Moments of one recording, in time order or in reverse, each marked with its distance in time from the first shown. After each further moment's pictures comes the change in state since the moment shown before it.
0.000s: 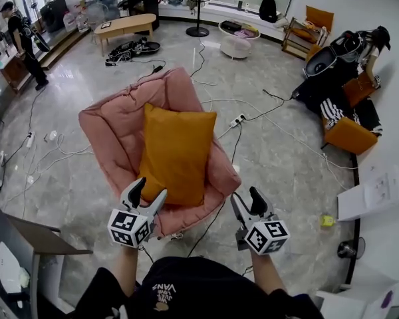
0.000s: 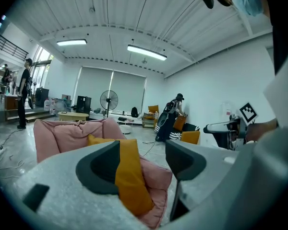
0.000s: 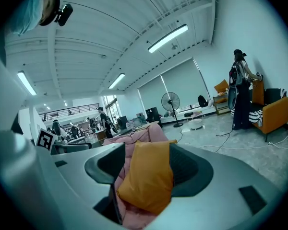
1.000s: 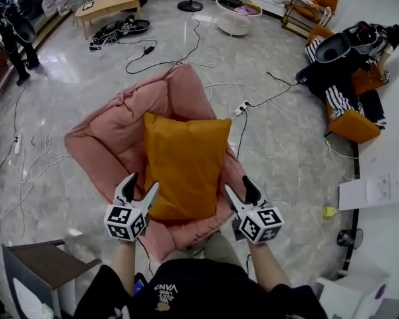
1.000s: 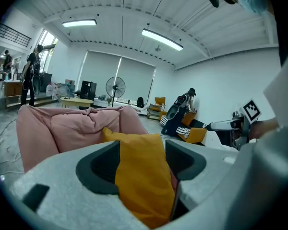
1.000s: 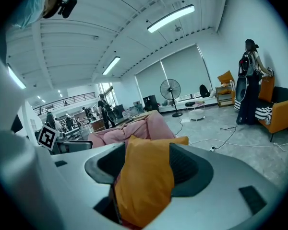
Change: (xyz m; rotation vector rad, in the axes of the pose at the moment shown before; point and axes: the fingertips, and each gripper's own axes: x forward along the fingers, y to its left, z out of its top) left arm 0.124 0.199 -0.015 -0.099 0.128 0.010; right arm 0.228 0.007 -0.006 -0.016 0.152 -0.034
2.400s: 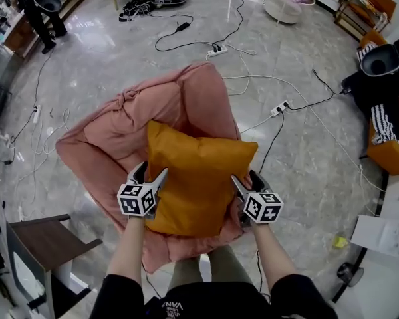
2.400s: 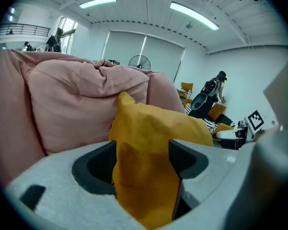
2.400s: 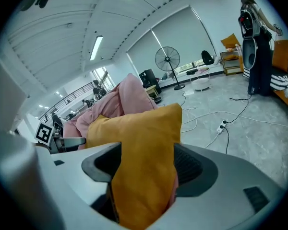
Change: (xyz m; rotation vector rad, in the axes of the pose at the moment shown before) left arm 0.193 0.099 -0.088 -0.187 0.215 0.245; right arm 0.222 -0.168 -0.092 0.134 0.286 0.103
